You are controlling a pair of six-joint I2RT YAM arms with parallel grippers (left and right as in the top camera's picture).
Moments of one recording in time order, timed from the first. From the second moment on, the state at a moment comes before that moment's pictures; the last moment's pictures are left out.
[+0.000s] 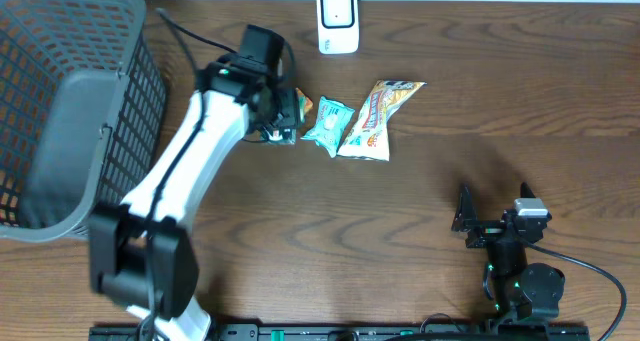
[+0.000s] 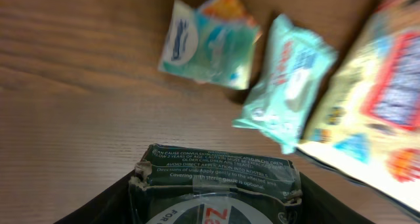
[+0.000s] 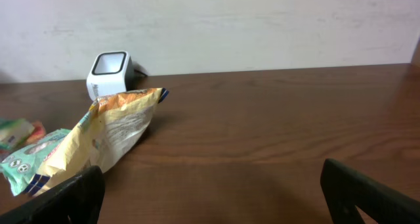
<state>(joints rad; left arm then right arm) -0.33 1.80 1.50 -0.92 0.06 -0.40 -0.03 0.01 0.01 -0.07 -0.06 0.06</state>
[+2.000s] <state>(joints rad) -0.24 1.69 1.54 -1.37 0.05 -0.40 -0.03 0.01 0.01 -0.07 -0.06 0.06</state>
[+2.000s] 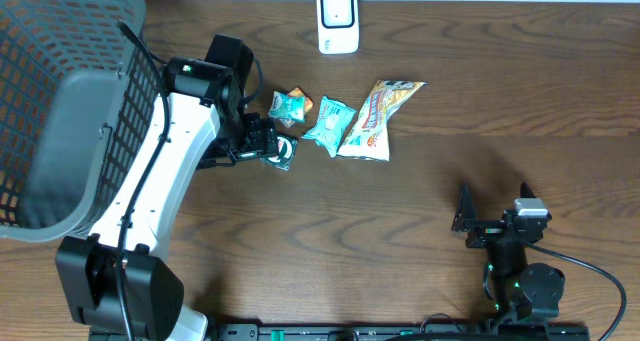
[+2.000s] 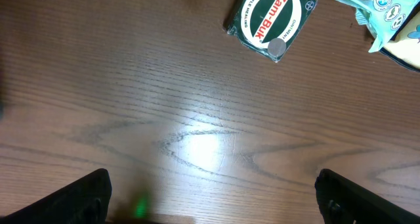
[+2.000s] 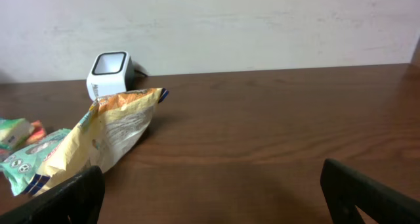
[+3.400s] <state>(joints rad) -0.24 1.69 1.54 -1.37 0.05 -0.40 -0.03 0.16 0.25 0.57 -0.18 0.82</state>
